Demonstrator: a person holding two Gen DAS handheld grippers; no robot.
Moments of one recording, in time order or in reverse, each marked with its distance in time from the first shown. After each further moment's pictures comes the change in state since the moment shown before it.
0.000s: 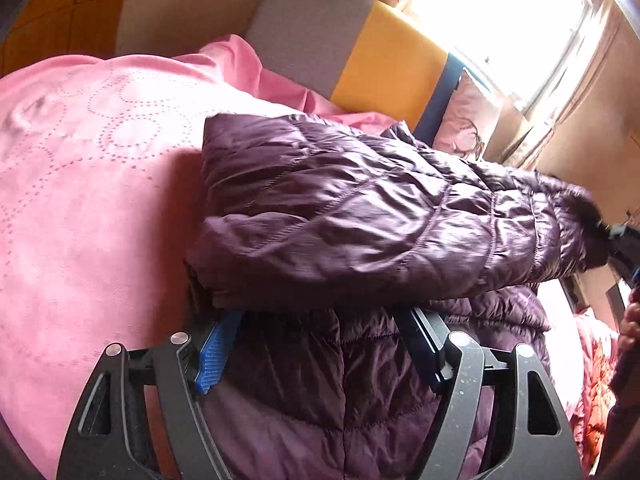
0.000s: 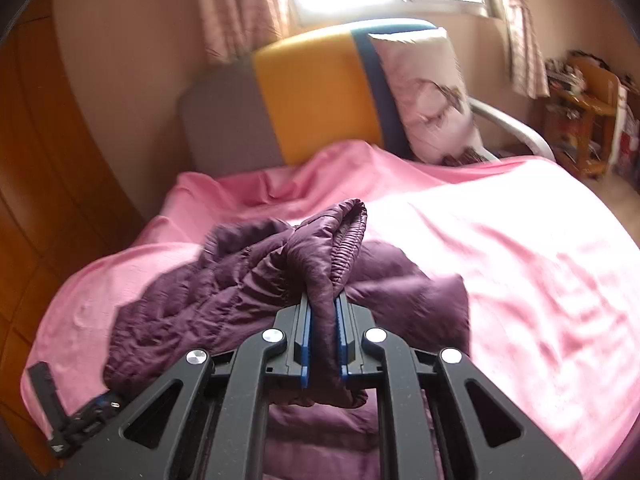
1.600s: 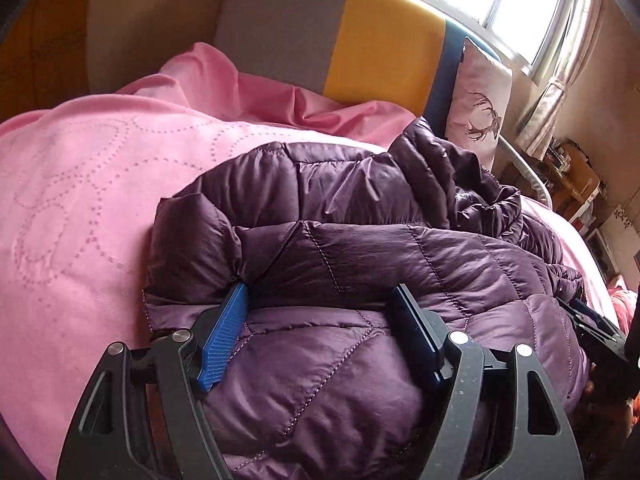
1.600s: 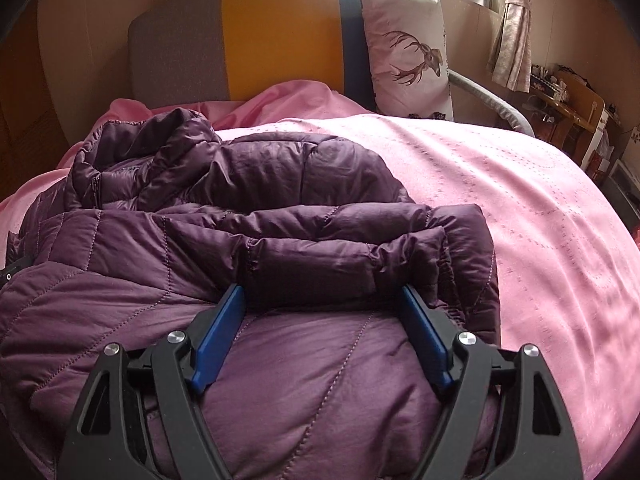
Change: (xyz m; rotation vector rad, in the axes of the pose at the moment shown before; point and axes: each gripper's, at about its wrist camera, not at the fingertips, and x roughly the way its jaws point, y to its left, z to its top) left arm 0.100 -0.021 0.069 0.124 0.029 0.076; right arm 0.124 -0.015 -0.051 -0.129 0.101 -0.236
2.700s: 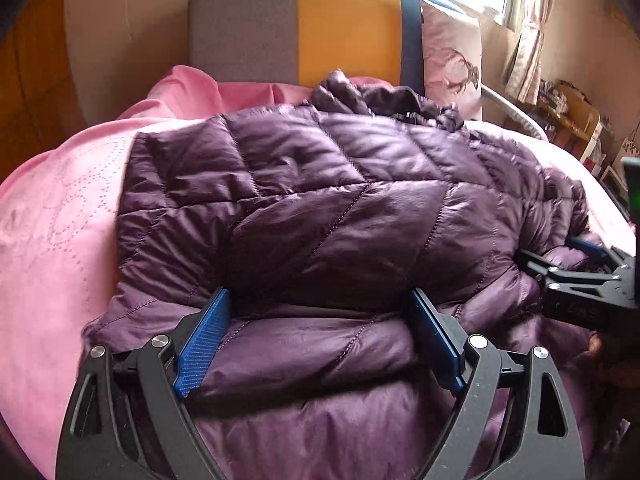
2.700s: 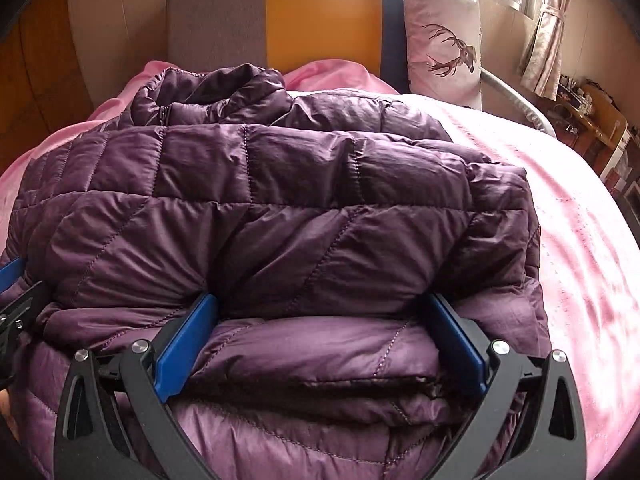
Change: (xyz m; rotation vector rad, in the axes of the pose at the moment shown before) left arm -0.045 -0.071 -0.064 0.176 0.008 0.113; right arm -0.022 0.040 -0.032 -0.090 0.061 0.047
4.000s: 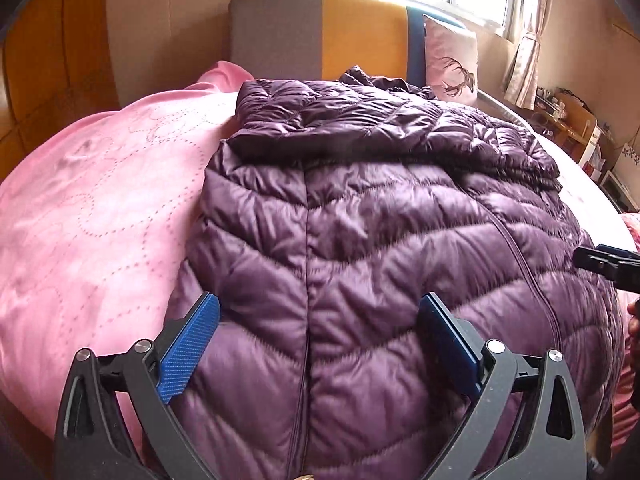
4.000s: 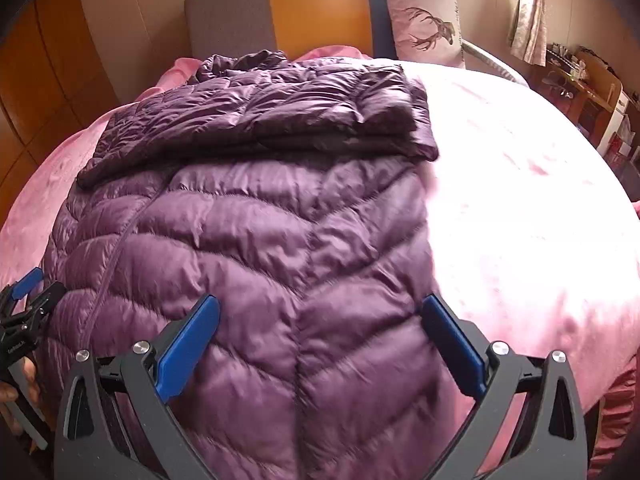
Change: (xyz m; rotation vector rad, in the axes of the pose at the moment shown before) left arm -0.121 0.016 -0.135 -0.025 -0.033 0.040; right arm -0.141 -0.035 -0.134 0.048 0.047 0.080
